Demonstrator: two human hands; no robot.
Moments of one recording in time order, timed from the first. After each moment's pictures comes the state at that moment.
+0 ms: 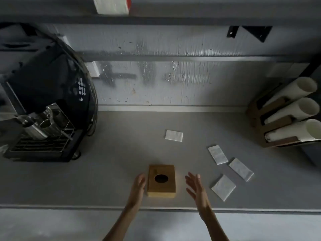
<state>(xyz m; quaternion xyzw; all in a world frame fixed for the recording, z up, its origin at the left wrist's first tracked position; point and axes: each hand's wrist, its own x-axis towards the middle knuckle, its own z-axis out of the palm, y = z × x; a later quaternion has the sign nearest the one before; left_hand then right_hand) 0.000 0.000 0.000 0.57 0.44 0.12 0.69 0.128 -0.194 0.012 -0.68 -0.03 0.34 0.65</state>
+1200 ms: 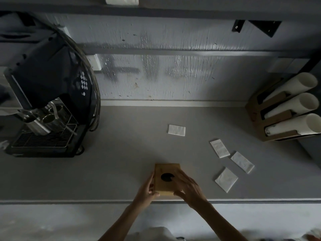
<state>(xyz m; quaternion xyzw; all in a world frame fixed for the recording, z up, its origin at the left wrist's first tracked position) -0.027 0.010 -0.037 0.73 0.31 -0.05 0.61 0.118 -0.170 -0.037 -0.83 -0.52 0.07 0.20</state>
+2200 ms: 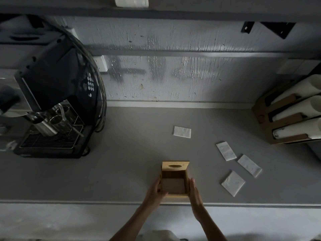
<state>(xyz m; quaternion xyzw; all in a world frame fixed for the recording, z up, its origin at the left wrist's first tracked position) -0.012 0.004 -0.042 0.71 0.31 -0.02 0.64 0.084 -0.152 -0.040 -0.71 -0.05 0.35 0.61</state>
